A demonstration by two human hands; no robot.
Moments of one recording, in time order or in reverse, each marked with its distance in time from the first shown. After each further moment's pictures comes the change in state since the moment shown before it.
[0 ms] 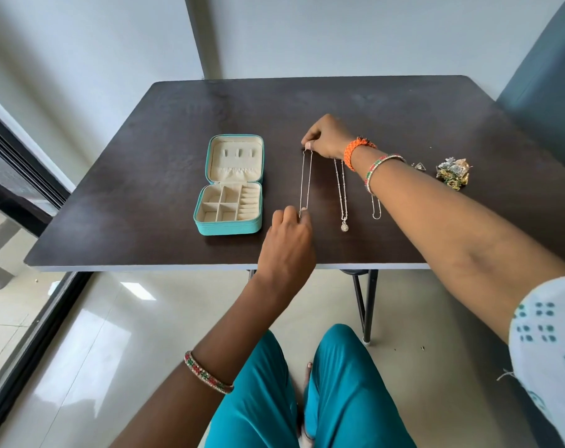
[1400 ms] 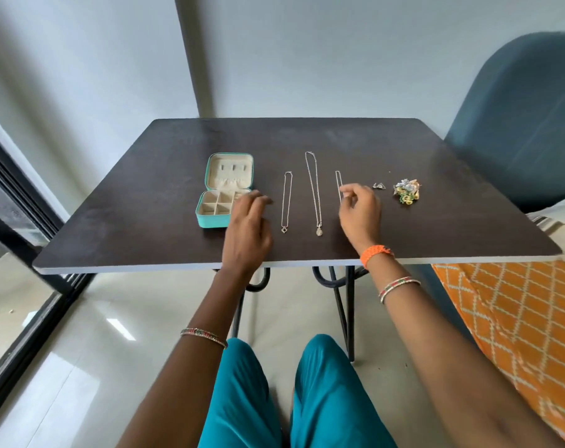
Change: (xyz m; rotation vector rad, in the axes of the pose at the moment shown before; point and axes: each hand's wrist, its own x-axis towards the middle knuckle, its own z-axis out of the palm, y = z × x) left_hand -0.002 -0.031 -0.017 -0.437 0.508 0.050; right_hand -0.165 0.038 0.000 0.274 0.672 0.047
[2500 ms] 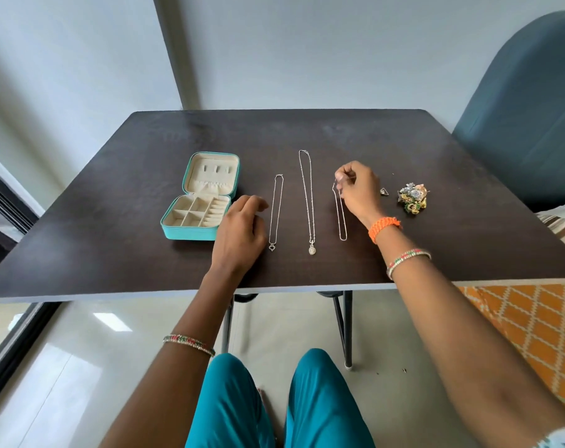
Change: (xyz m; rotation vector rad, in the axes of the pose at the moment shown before) left_hand 0.034 -0.013 0.031 -0.032 -0.125 -0.112; right_hand 0.084 0.030 0.025 0.046 -0.207 0.079
